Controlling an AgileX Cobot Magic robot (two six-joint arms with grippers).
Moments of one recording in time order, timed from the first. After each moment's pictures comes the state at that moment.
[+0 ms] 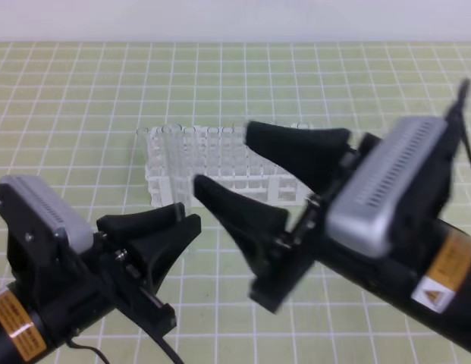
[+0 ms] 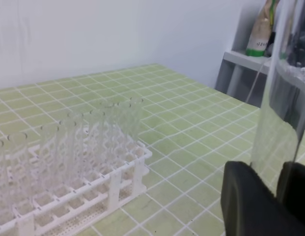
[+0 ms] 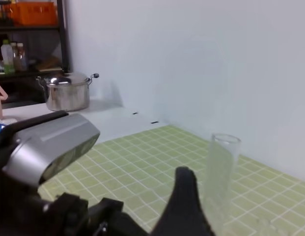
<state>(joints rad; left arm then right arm) -0.69 0.98 -0.36 0.44 -0.49 -0.48 1.01 1.14 -0.68 0.02 -0.50 -0.04</state>
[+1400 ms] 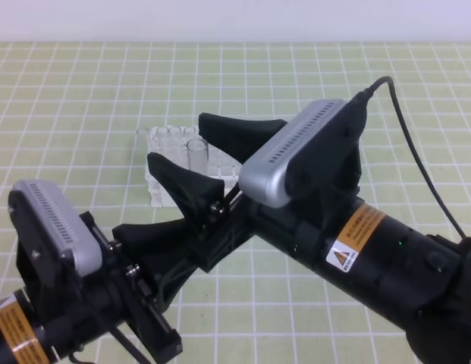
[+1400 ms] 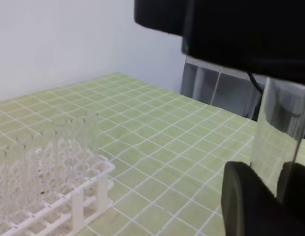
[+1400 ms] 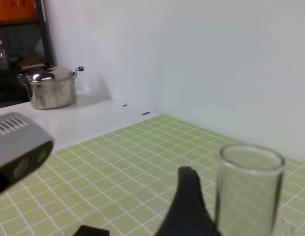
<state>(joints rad) -0.69 0.98 -0.36 0.60 -0.58 -0.56 1.01 1.36 -0.81 0.11 -0.56 -0.04</state>
